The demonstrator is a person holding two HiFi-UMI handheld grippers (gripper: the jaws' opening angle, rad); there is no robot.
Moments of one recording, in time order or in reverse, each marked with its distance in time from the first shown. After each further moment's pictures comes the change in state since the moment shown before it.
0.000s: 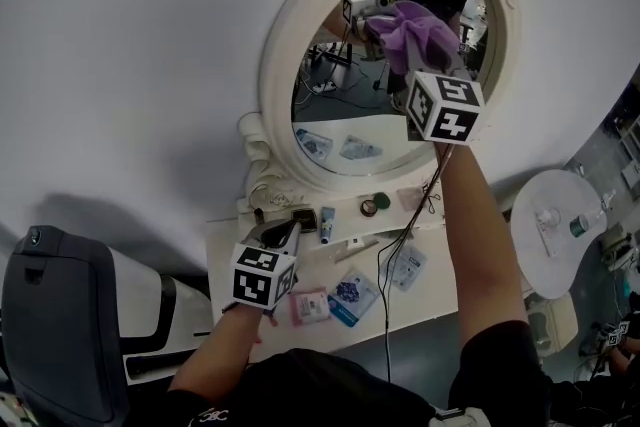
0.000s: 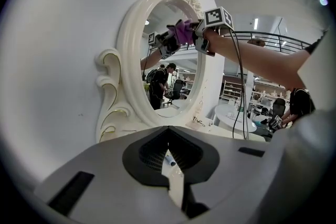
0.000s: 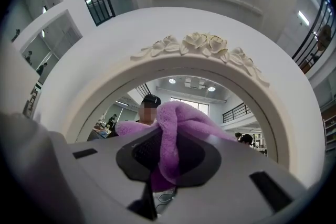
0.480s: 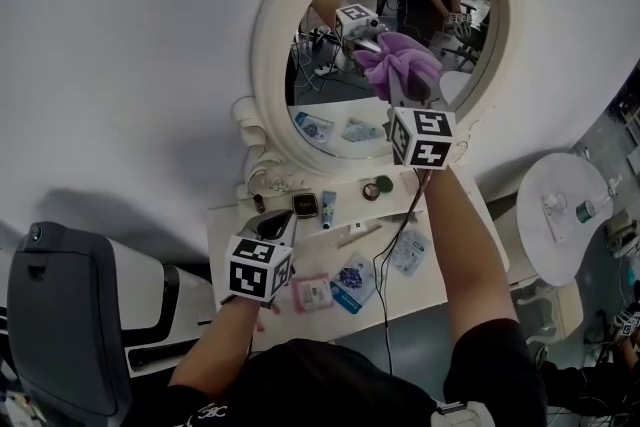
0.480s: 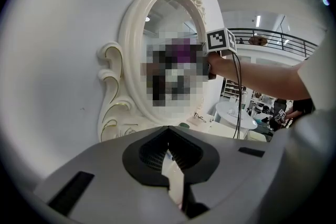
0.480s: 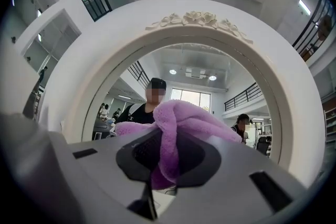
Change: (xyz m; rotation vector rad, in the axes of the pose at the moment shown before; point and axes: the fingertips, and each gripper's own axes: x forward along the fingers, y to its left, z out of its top) left arm -0.001 0.002 -0.016 -0.002 0.044 0.013; right arm -0.033 0.026 -0.115 0.037 0.107 0.027
